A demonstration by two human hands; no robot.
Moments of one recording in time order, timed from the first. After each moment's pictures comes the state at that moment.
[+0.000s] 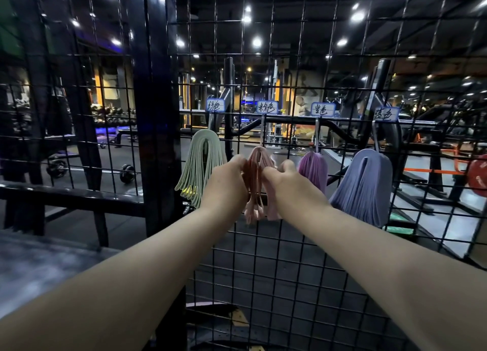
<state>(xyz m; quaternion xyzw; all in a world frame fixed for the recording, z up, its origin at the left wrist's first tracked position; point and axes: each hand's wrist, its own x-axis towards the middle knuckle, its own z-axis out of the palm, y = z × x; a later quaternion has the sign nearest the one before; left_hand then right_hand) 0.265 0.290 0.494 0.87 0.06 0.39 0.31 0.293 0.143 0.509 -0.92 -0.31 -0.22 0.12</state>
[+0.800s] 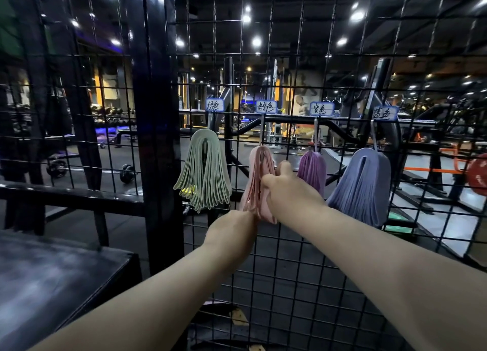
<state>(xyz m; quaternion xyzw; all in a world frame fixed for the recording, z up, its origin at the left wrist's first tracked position) 0.264 0.282 0.419 0.96 0.02 0.27 0.03 0.297 0.152 0.505 -0.93 -0.29 -0.22 0.07</state>
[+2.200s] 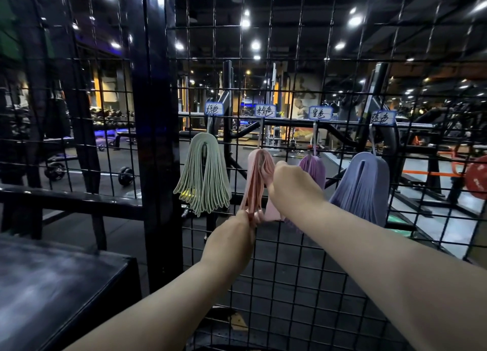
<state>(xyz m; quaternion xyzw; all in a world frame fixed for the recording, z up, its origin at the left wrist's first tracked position) 0.261 0.277 0.405 0.93 0.08 0.31 0.18 0.285 0.146 0.522 -0.95 -0.21 -0.18 0.14</state>
